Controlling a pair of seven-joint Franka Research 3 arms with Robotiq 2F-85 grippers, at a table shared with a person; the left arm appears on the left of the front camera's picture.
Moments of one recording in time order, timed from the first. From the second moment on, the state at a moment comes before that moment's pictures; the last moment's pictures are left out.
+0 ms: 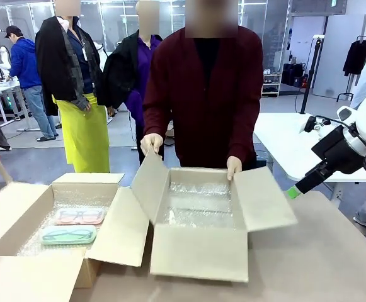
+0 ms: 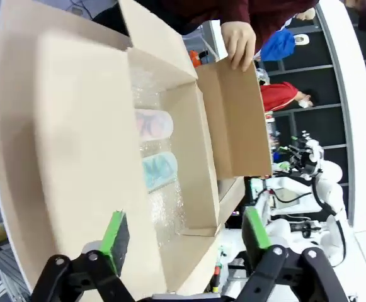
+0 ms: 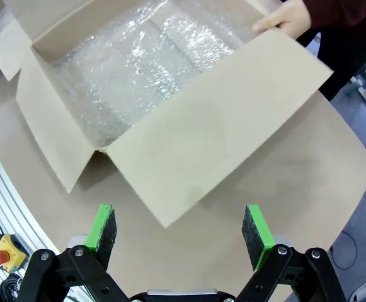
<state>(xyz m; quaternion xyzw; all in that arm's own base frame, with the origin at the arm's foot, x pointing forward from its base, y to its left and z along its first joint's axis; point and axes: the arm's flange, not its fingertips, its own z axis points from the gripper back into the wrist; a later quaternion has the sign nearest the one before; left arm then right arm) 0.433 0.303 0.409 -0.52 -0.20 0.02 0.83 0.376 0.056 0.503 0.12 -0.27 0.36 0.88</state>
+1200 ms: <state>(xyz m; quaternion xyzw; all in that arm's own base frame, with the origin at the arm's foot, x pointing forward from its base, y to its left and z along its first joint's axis) 0.418 0.265 0.427 -0.48 -0.21 0.00 0.85 0.376 0.056 0.503 0.12 -0.27 0.36 0.88</state>
